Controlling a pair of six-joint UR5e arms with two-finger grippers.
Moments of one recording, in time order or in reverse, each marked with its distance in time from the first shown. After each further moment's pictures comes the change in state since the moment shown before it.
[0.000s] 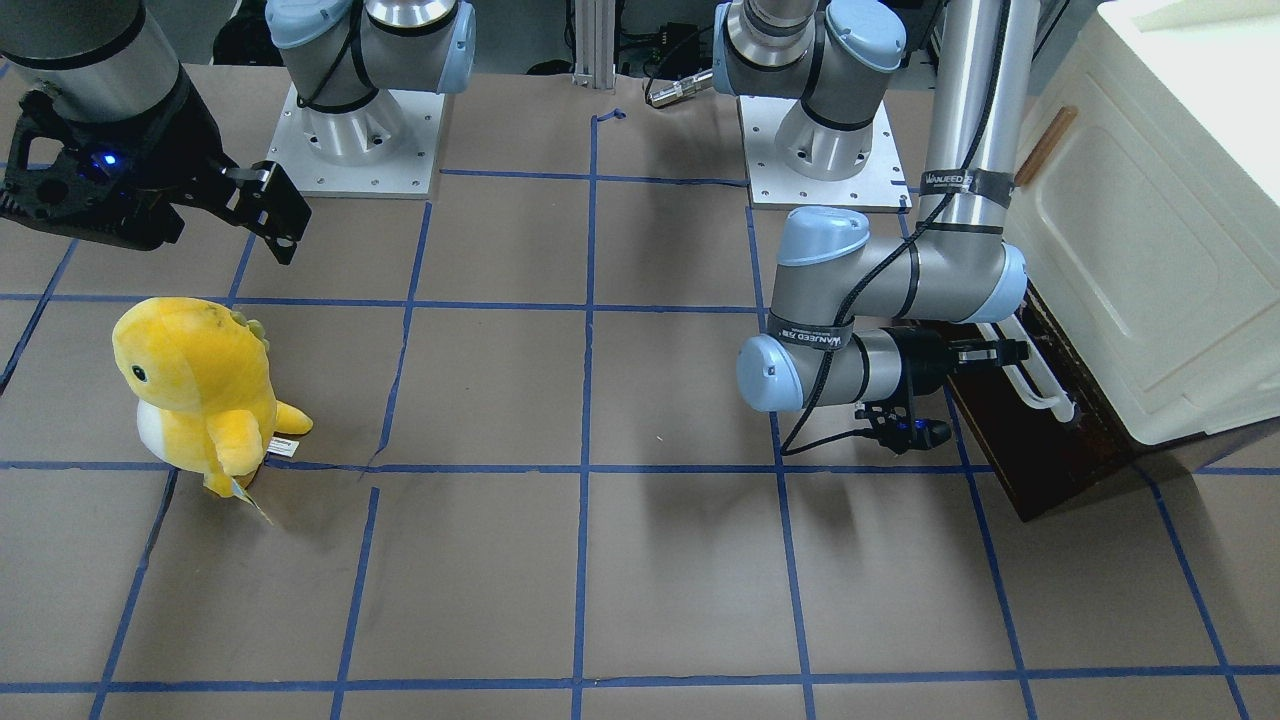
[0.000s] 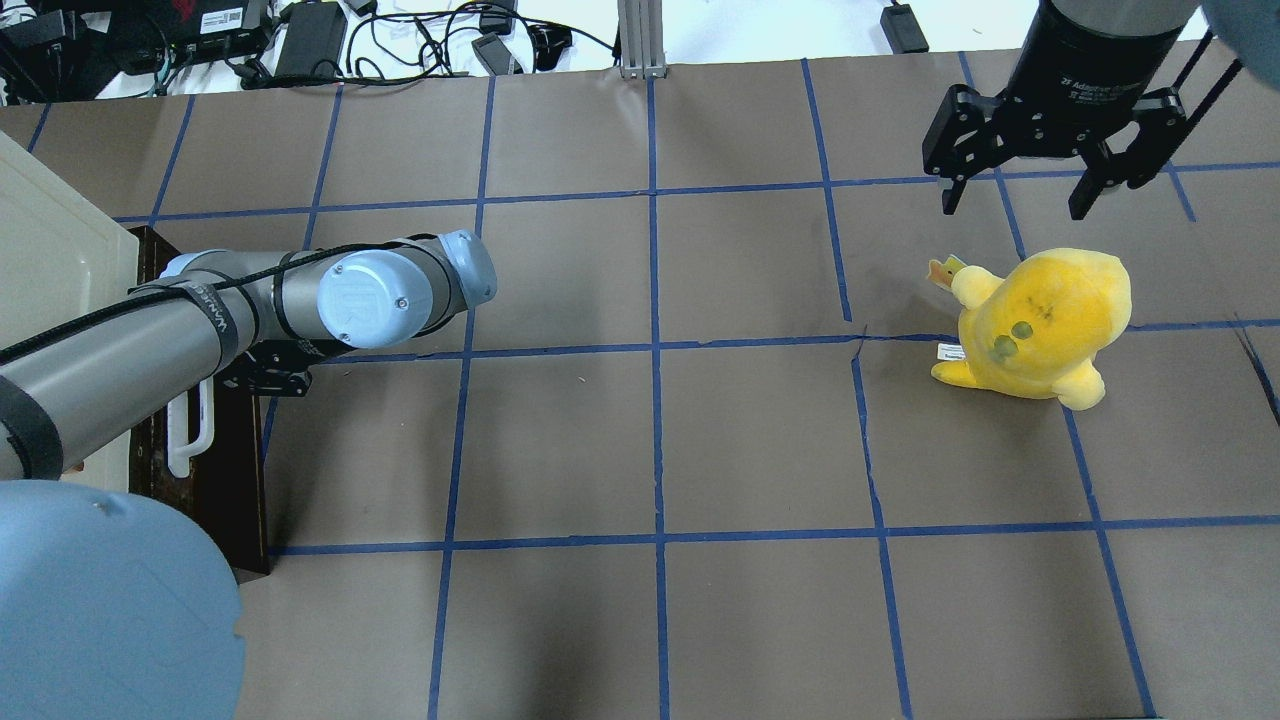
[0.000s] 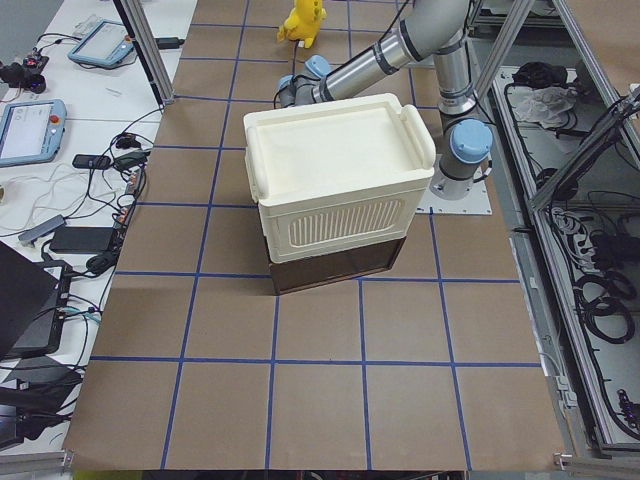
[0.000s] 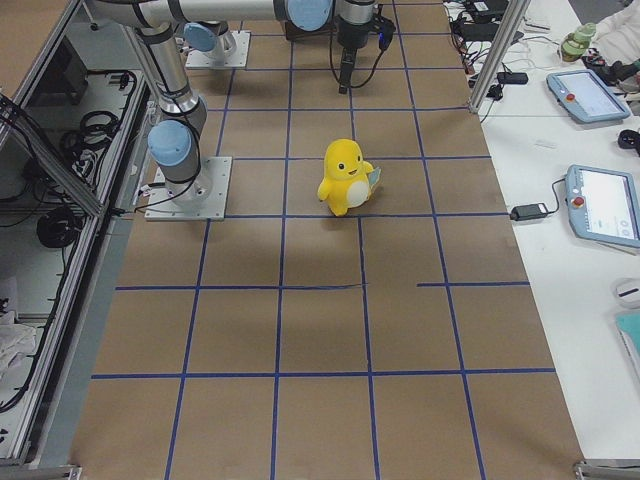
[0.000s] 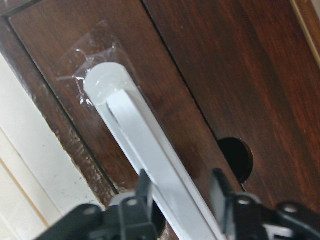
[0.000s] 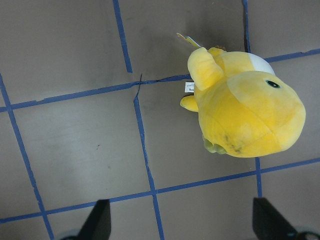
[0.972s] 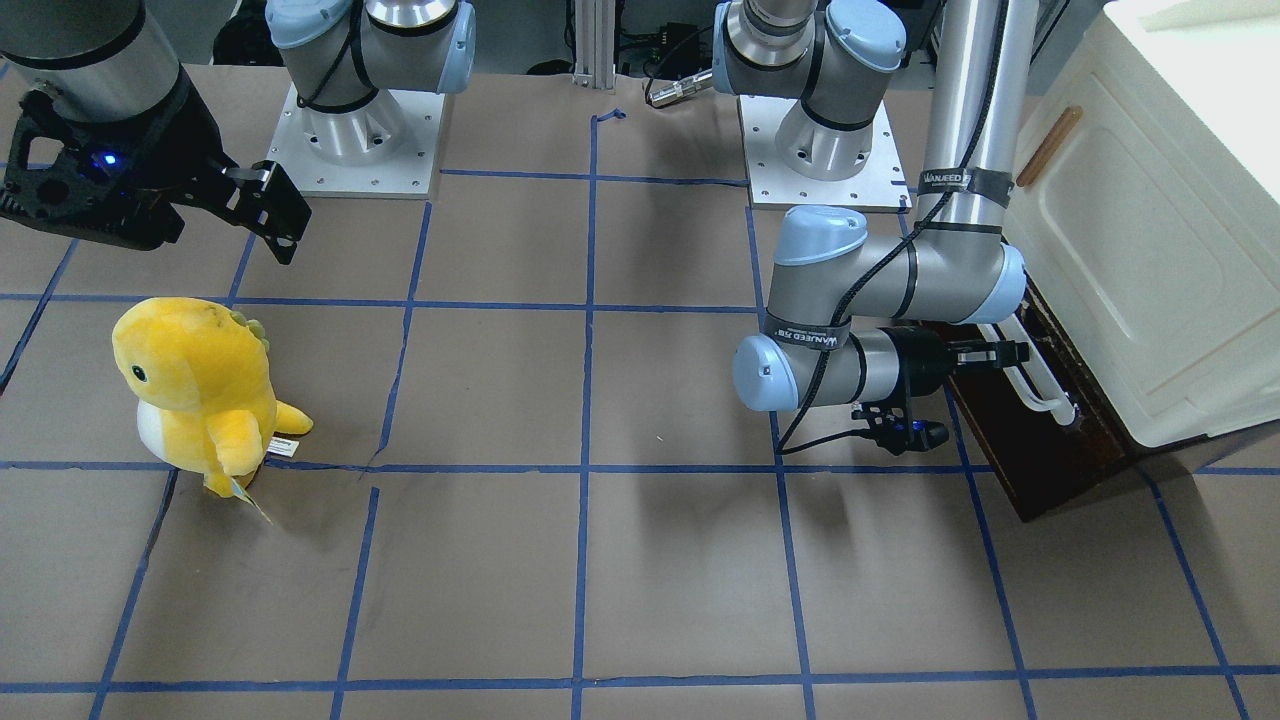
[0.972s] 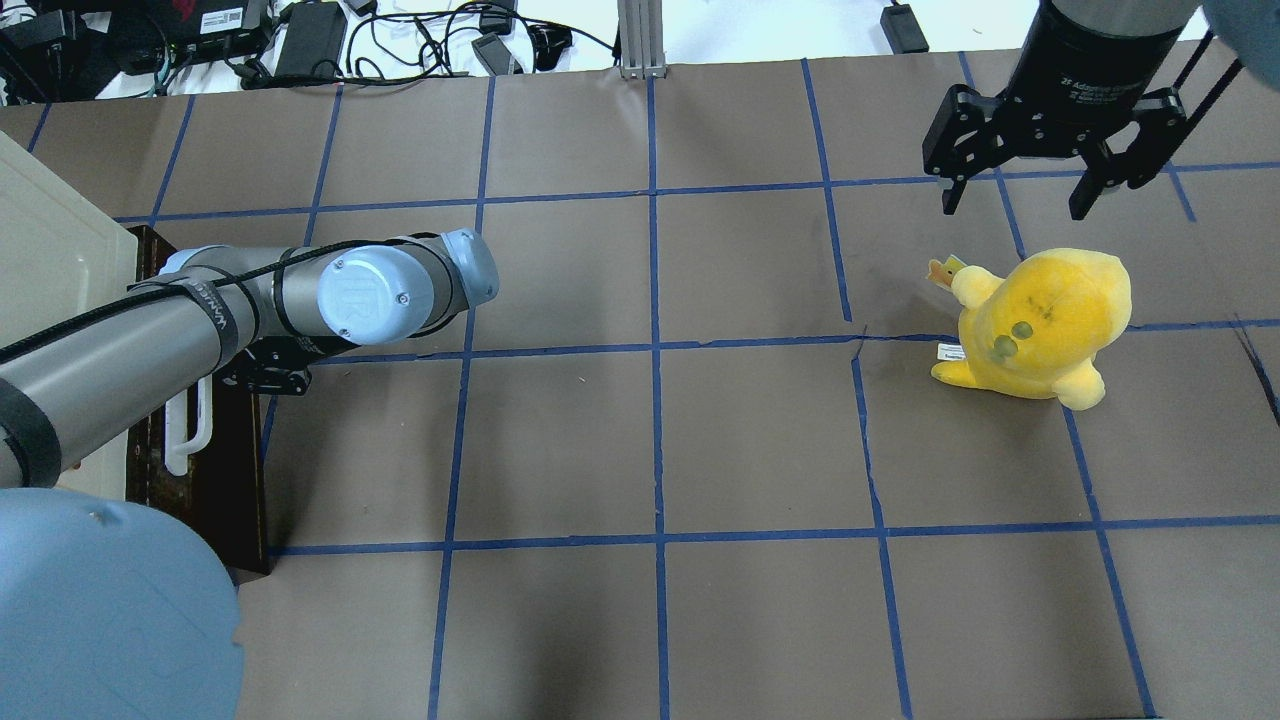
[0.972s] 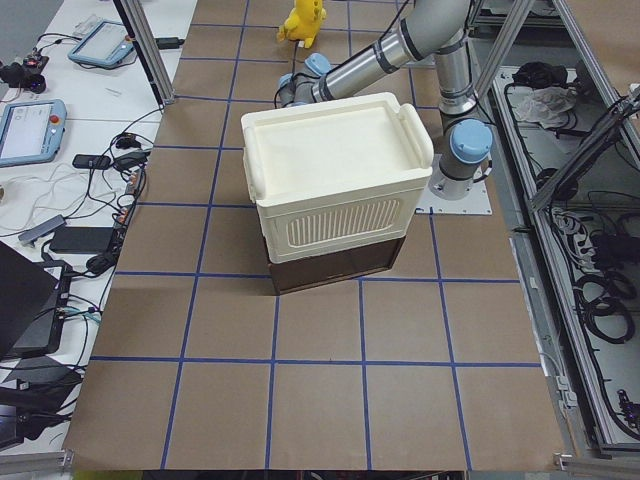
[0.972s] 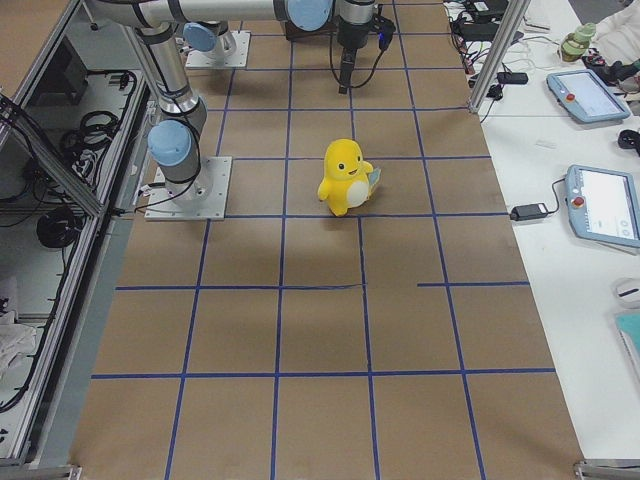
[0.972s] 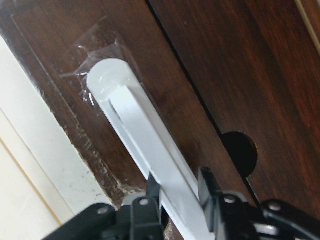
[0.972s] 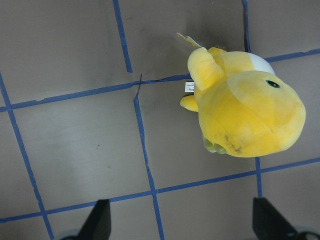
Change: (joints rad) left arm -0.009 -0.003 0.020 -0.020 0.010 0.003; right arm 0.000 0.000 0.000 0.000 0.000 0.000
